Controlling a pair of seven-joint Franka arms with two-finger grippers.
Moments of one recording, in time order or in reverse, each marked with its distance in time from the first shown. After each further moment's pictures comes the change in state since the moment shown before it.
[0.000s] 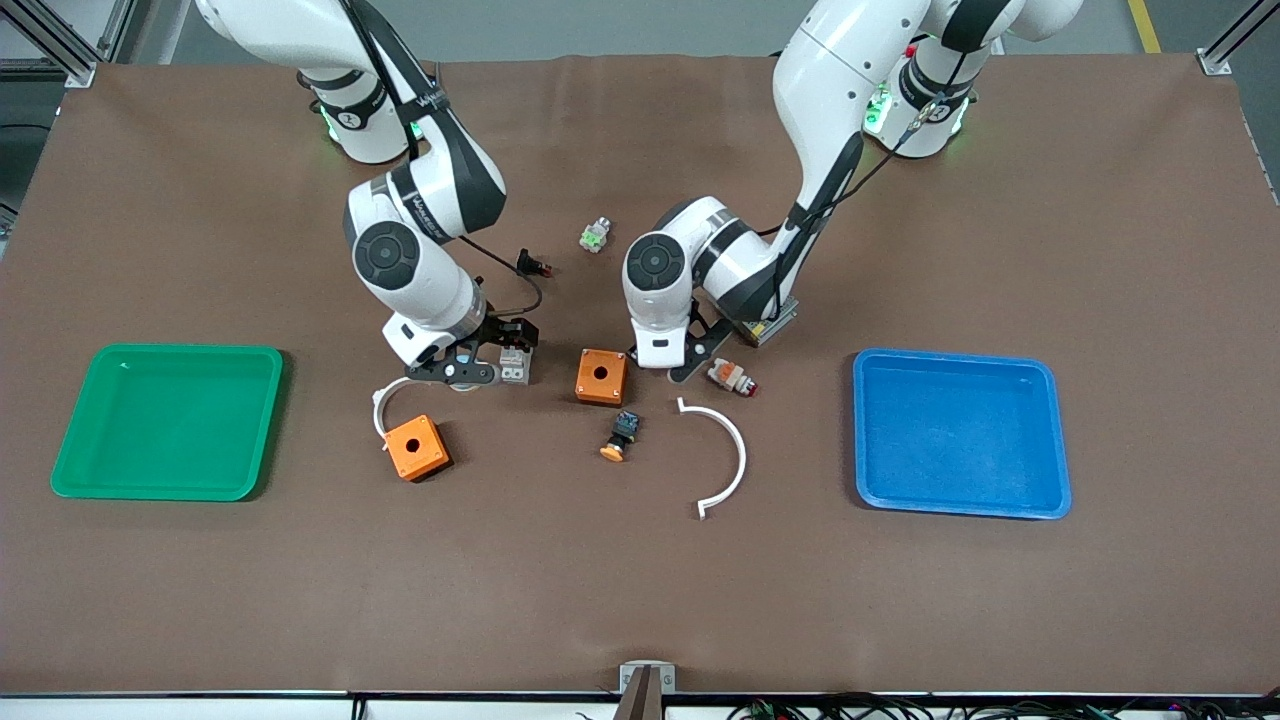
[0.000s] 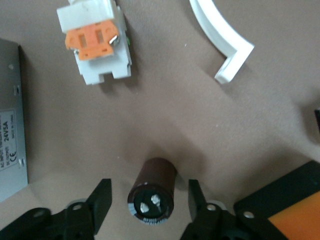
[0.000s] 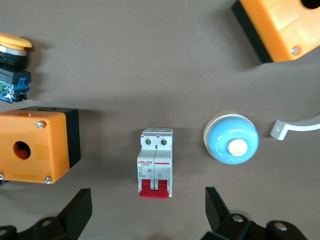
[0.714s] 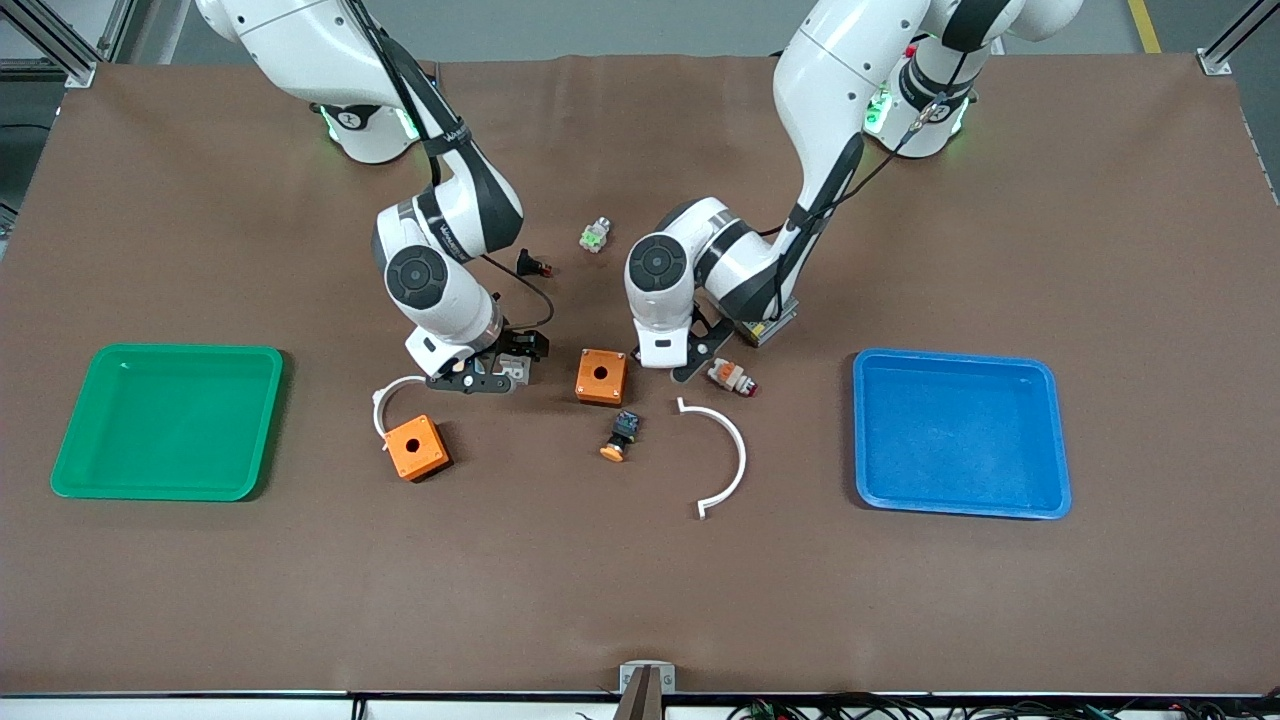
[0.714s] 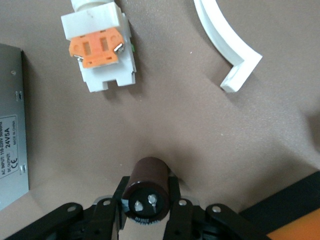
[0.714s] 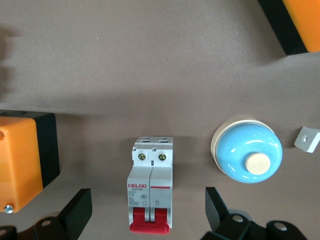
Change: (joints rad) left arm 0.008 -0.002 0.005 -0.009 0.000 0.009 -0.002; right arm 0.009 0.088 -0.001 -0.004 0.000 0.087 0.002
